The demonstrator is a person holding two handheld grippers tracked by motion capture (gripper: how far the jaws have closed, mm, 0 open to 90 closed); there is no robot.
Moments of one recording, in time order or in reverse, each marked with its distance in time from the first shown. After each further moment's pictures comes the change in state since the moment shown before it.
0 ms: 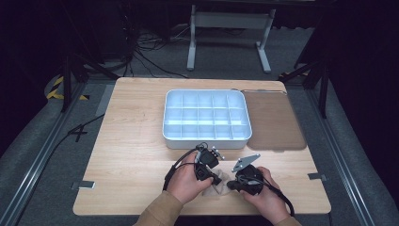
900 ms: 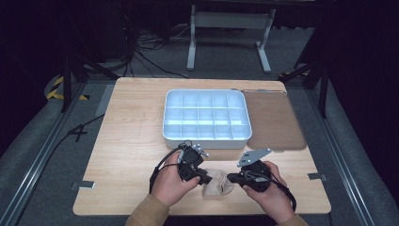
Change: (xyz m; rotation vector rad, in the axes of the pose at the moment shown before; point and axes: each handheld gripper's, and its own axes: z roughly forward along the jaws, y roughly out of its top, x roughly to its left) left arm 0.009 -0.033 -0.039 -0.098 0.040 -0.031; right arm 0.018 0.023 -0.046 -0.148 -0.008 -0.051
